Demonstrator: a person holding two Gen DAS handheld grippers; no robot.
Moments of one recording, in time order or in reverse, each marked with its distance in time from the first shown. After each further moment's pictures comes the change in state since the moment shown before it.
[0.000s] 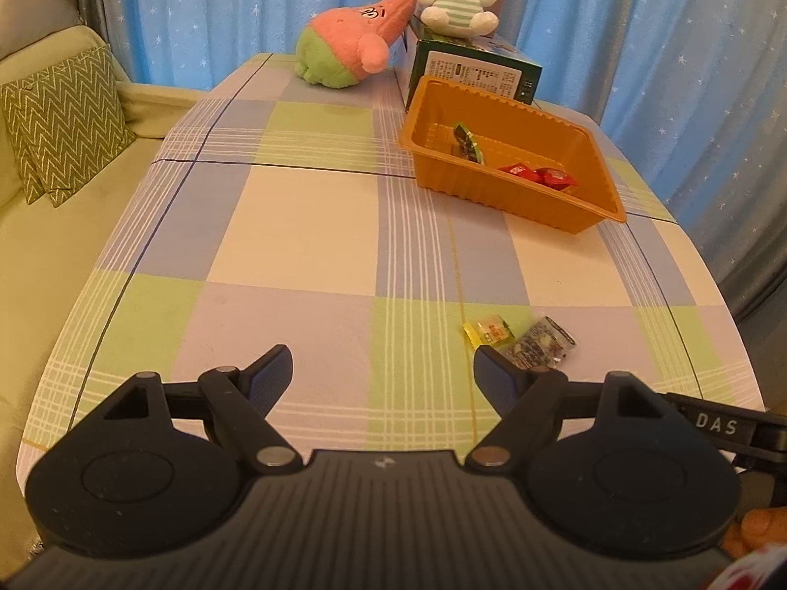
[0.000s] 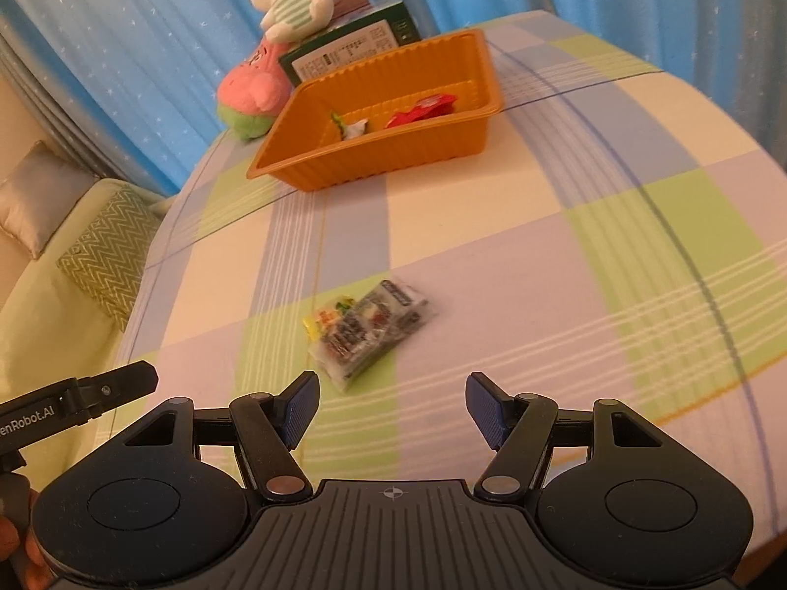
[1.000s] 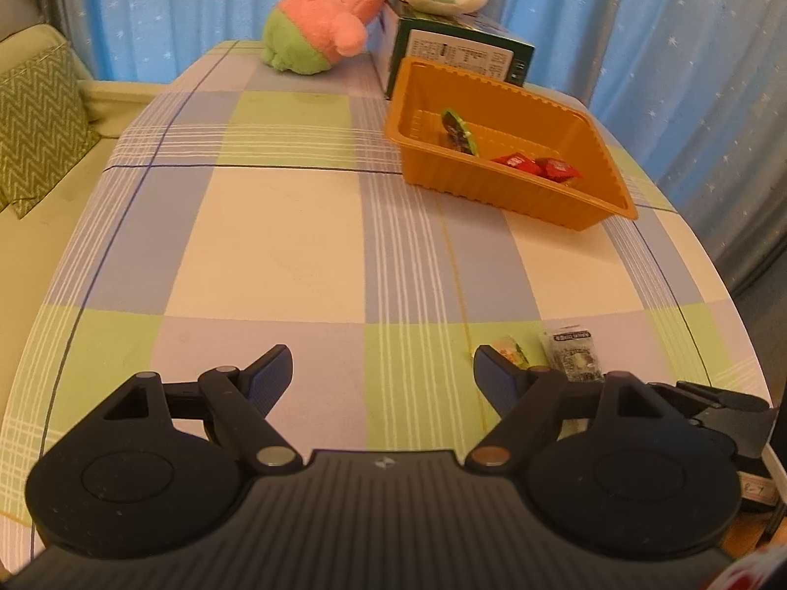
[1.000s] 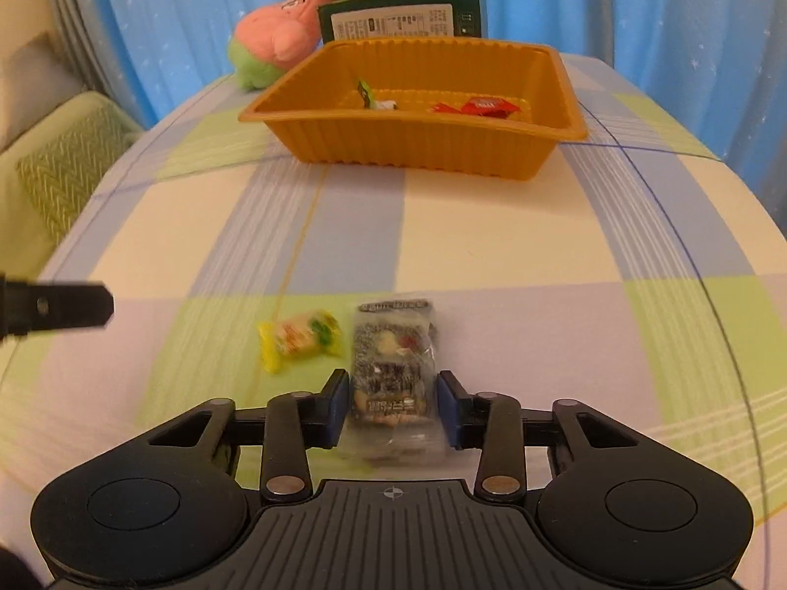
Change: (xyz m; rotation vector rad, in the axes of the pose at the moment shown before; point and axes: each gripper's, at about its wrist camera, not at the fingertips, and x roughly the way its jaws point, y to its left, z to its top) left arm 0.050 0.004 0.022 0.058 0.038 -0.069; right arm 0.066 0.014 0.001 -0.299 -0.016 -0.168
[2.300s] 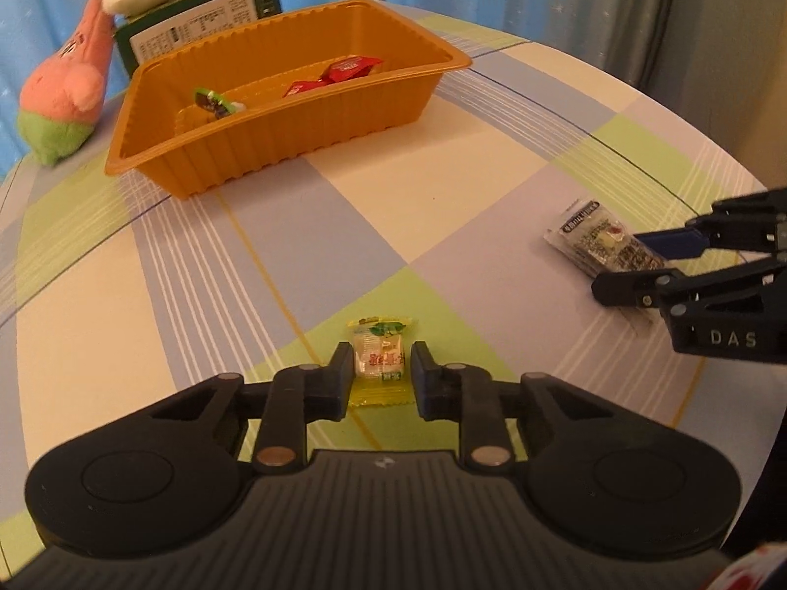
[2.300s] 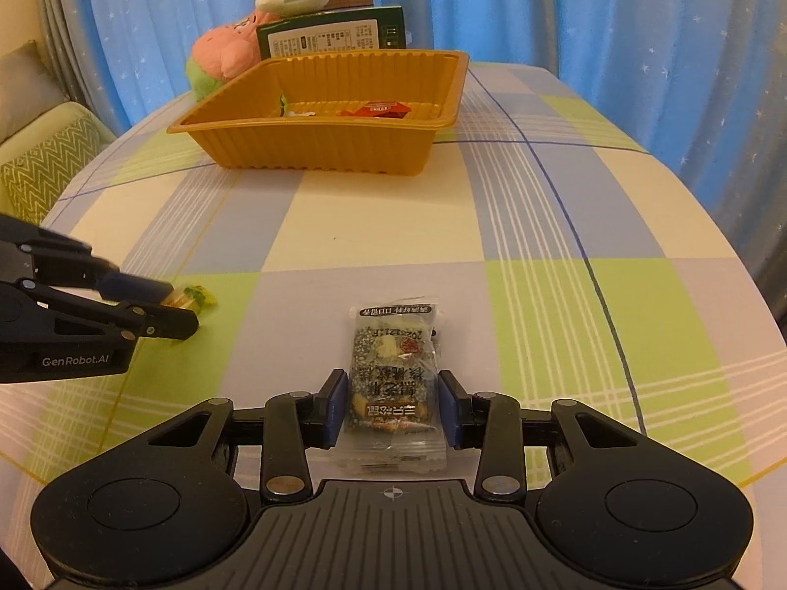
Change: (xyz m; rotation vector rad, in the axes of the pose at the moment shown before) left arm 0.089 -0.089 -0.015 0.547 0.074 -0.151; right arm -0.023 -0.064 -0.021 0.015 -0.050 -0.043
